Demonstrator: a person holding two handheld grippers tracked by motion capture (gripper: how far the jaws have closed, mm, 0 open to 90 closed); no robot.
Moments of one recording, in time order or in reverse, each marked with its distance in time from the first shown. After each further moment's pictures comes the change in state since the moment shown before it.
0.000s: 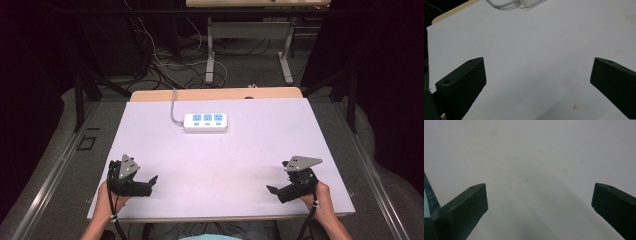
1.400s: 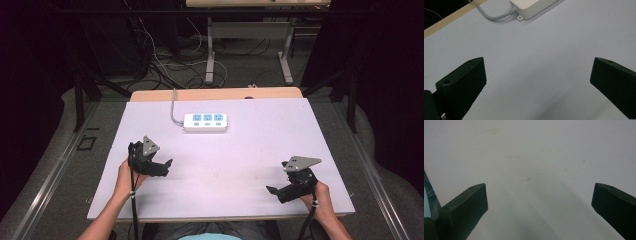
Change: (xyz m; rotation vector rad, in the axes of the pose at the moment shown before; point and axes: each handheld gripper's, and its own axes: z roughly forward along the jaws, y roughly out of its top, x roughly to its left) left arm 0.004 0.044 0.062 0.039 -0.006 0.047; right arm 0.000 0.000 0.002 0.011 0.008 -0.006
